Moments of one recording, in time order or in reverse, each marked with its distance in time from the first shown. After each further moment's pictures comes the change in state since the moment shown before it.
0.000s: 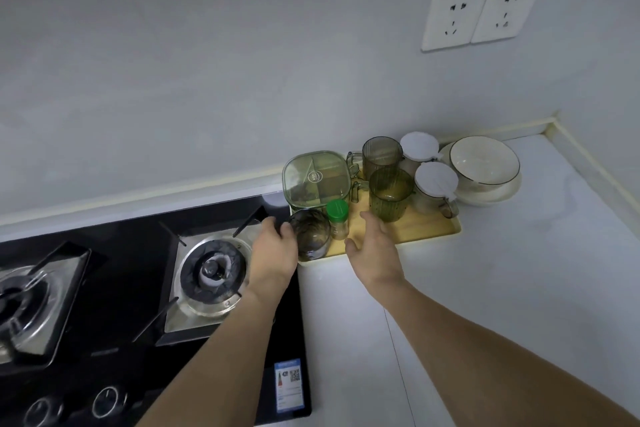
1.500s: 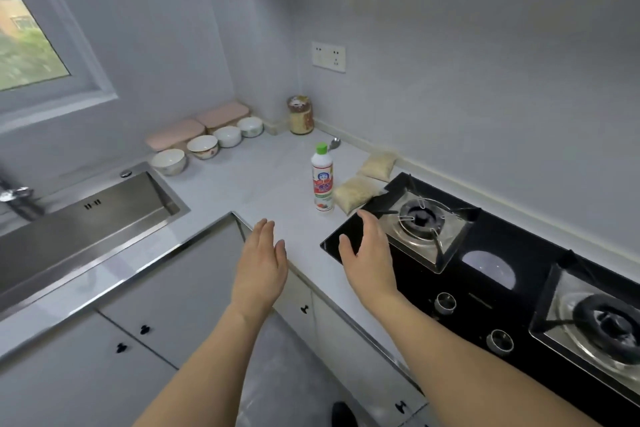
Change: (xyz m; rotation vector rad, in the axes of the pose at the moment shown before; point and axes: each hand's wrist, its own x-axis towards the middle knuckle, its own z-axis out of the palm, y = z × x) left_hand -0.259 -0.497 -0.487 0.090 0.758 -0.199; right_hand -0.430 -0.423 0.360 0.199 -0.479 -0.819
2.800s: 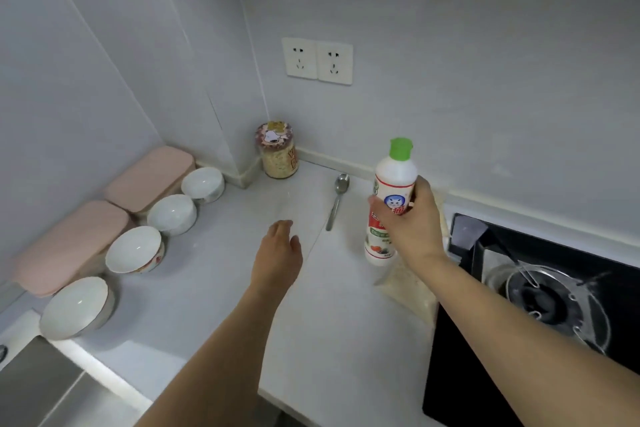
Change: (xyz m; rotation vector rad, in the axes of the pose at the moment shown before) left_hand 0.461 -0.119 0.108 0.013 -0.382 0.114; right_hand 0.385 -0.007 0.149 0.268 0.399 0.276
